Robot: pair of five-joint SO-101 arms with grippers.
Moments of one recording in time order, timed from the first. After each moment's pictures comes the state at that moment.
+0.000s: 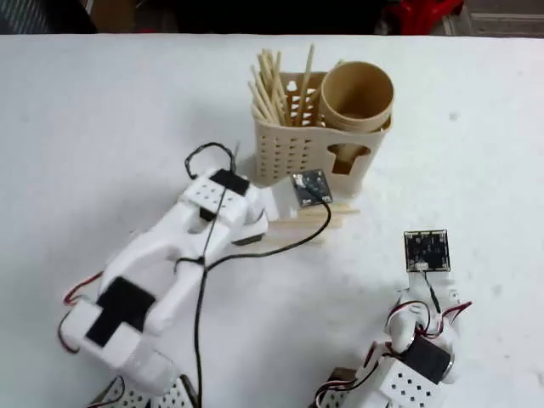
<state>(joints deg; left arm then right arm) 21.8 6.1 25.2 58.7 -45.5 29.4 -102.9 96.4 66.2 35.6</state>
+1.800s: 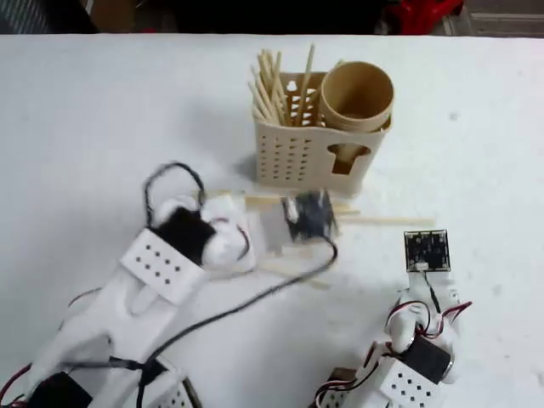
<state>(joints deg) 29.8 -31.5 32.4 78.7 -40.7 29.4 -102.9 96.4 66.2 35.6</state>
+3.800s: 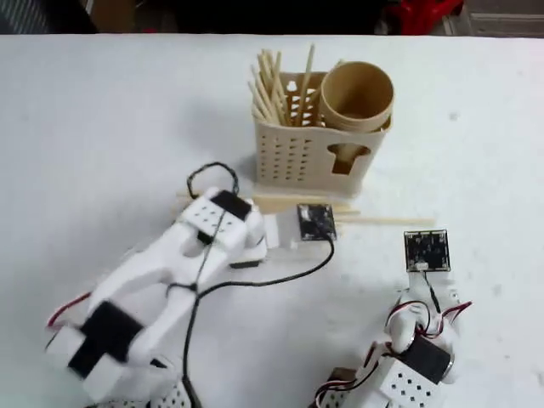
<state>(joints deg) 25.8 -3.8 35.1 60.6 -50.4 29.4 -102.9 96.4 66.2 35.6</state>
